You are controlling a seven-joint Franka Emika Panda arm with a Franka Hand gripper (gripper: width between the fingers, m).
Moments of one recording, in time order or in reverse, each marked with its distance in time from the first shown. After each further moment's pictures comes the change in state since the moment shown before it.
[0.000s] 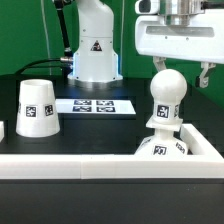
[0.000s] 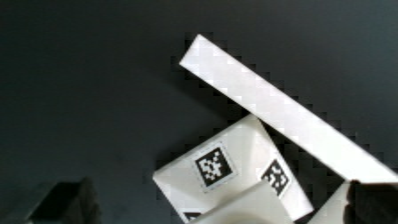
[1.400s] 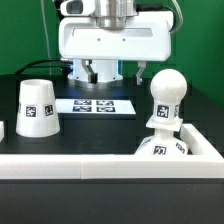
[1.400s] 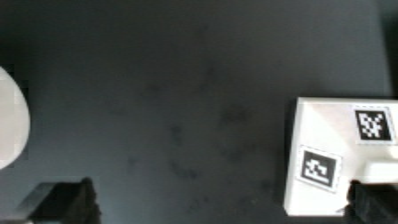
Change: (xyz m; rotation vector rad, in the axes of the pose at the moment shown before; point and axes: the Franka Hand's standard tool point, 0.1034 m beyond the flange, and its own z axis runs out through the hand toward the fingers) arm 0.070 0.106 0.003 -0.006 -0.006 -0.427
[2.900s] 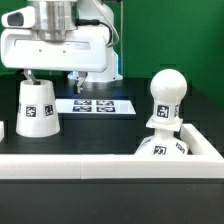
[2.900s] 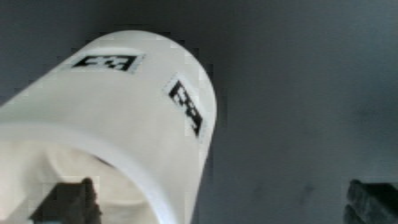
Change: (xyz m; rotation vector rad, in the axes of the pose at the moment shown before) arm 0.002 0.114 0.027 -0.049 0.027 -0.127
